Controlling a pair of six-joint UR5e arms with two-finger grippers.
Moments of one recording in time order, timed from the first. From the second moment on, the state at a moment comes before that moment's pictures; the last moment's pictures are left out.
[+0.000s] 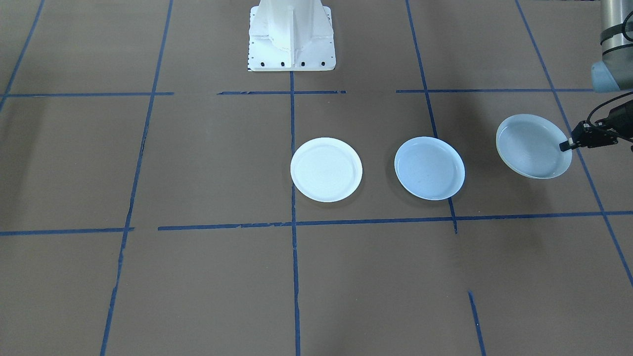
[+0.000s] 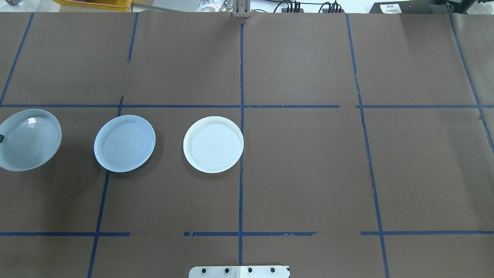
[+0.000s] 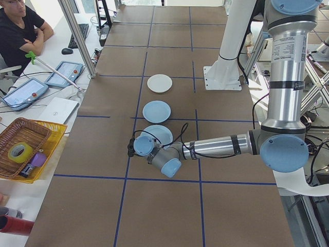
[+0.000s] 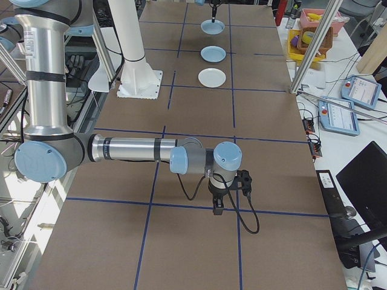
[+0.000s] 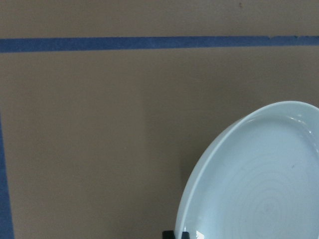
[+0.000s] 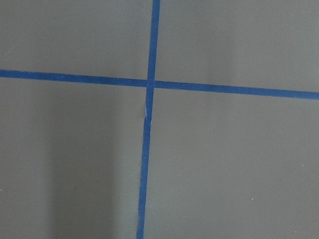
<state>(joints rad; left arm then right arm) -1.29 -1.56 -1.35 -2.36 -2.69 -0.55 1.54 -1.60 1.61 -1.60 2.29 -0.04</state>
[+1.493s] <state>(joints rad) -0.89 -1.73 -1.56 -2.34 -2.37 -1.23 1.54 -1.60 1.61 -1.60 2.29 -0.04</state>
